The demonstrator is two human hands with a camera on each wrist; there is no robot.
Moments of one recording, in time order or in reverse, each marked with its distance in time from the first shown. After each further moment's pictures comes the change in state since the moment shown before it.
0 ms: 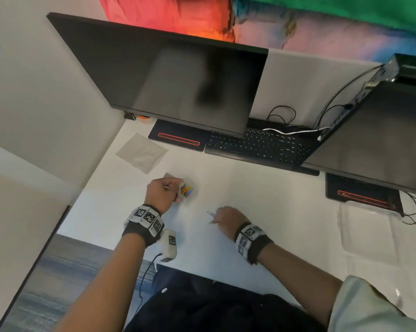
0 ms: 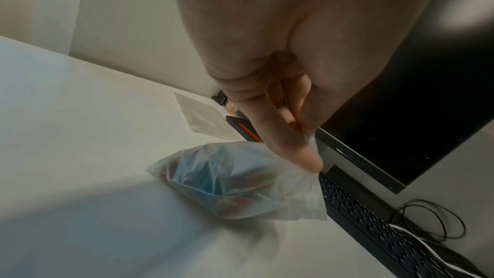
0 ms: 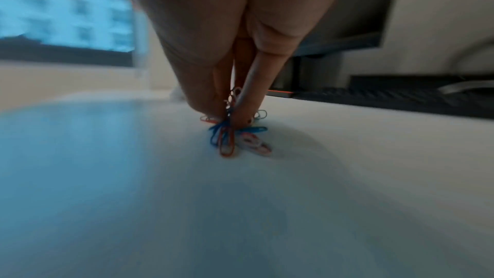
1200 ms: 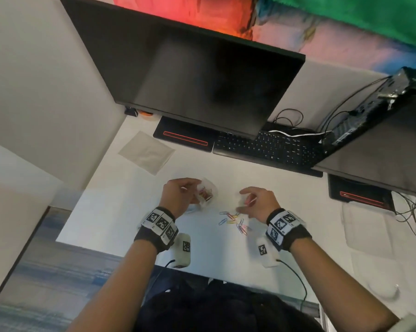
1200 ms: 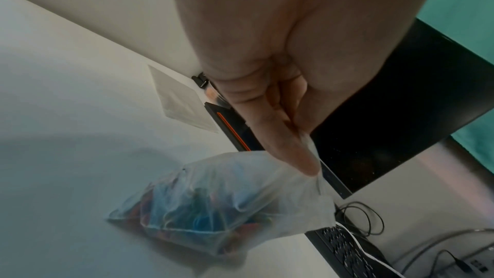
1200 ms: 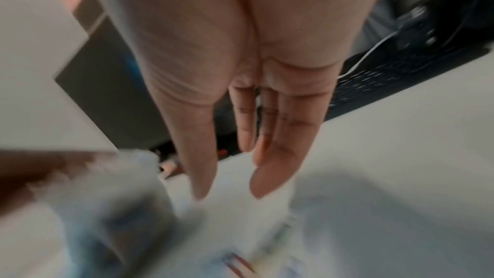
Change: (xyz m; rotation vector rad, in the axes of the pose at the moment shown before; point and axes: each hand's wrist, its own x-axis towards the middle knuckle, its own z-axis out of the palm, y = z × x) left_hand 0.015 -0.007 -0.017 -0.126 -0.173 0.054; right_hand -0.012 -0.004 -0.075 0.692 0.220 0.592
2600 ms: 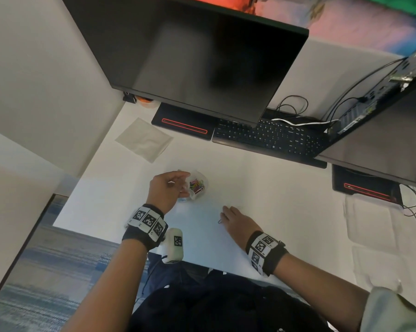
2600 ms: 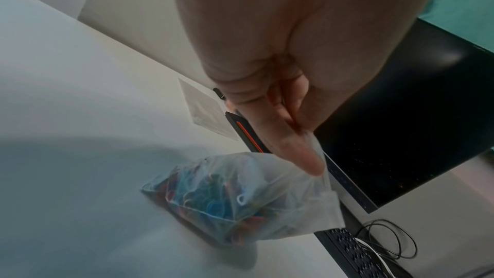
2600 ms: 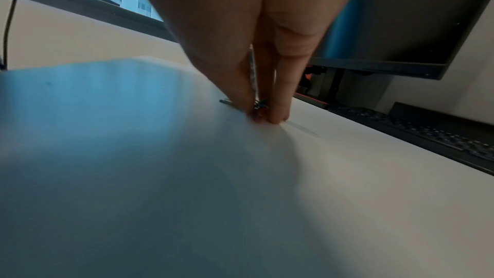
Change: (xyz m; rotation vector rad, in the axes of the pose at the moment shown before) left_hand -0.024 -0.006 -0.003 -0.073 0.080 -0.024; right_hand -0.020 0.062 0.093 -1.017 -0.153 -0.617
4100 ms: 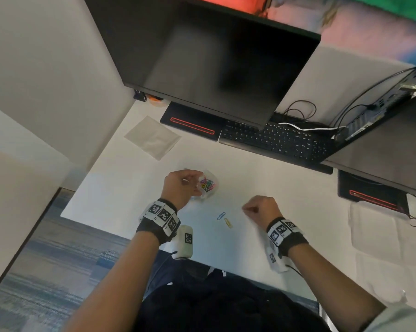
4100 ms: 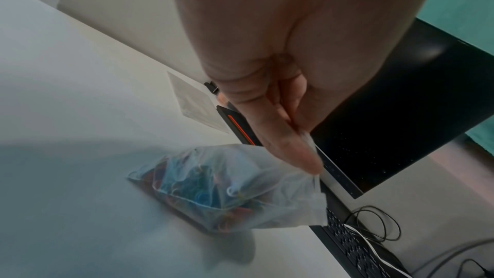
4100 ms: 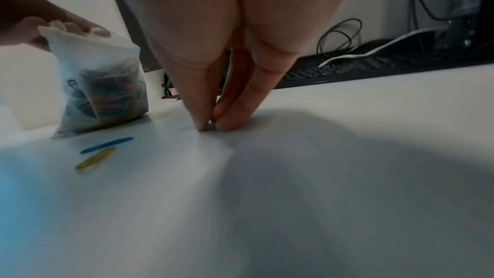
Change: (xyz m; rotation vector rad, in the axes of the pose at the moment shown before) left_hand 0.004 -0.005 0.016 -0.033 -0.018 -0.008; right_hand -0.006 0.065 -0.024 0.708 0.197 0.392
